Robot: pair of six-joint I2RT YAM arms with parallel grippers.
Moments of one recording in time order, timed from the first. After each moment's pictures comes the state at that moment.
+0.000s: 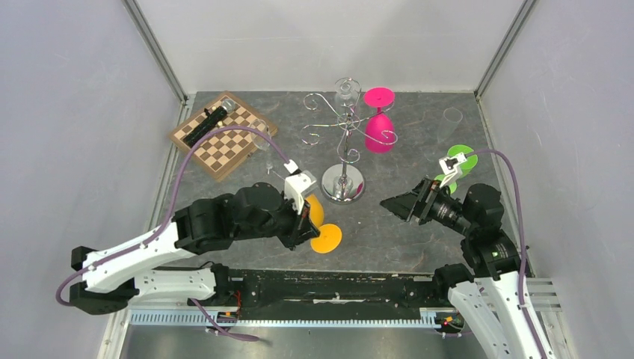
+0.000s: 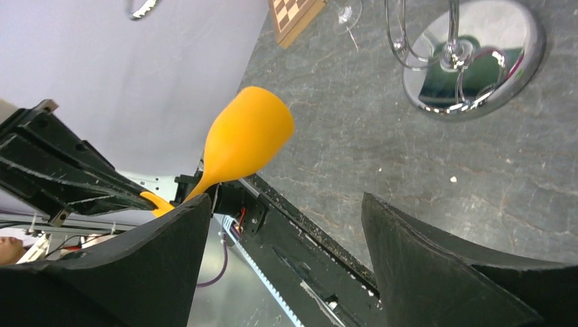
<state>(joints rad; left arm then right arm) -1.20 0.94 1.18 -0.80 0.00 -0.46 0.22 0.48 0.69 -0.44 -0.63 0.72</state>
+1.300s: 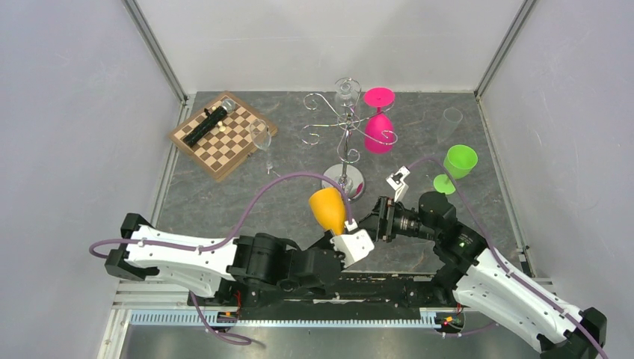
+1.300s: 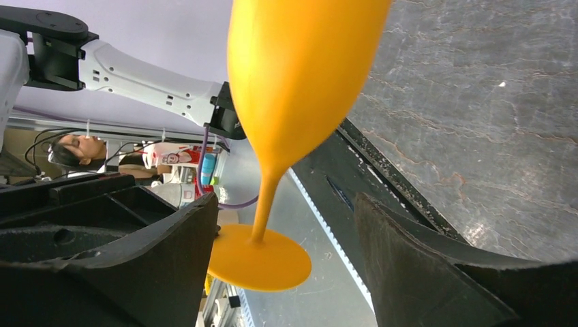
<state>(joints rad) -1.68 1.21 1.18 -0.68 -0.58 -0.26 0.72 0.63 0.49 -0.14 -0.51 0.95</state>
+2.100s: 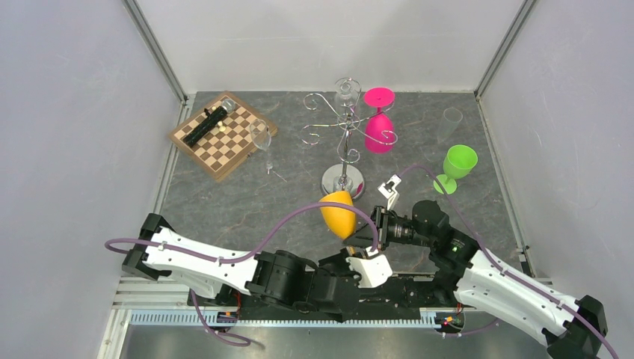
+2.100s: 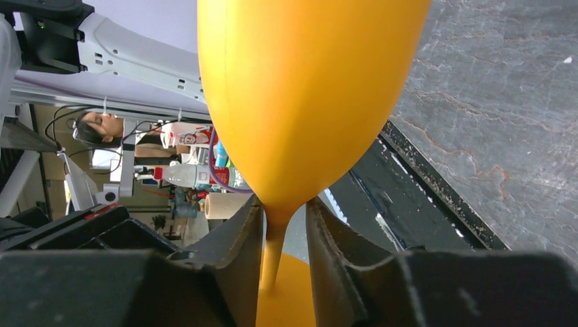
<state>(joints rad) -1.80 1.35 1.26 -0.69 -0.73 -0.20 0.82 0.64 0.40 0.00 -0.47 1.02</state>
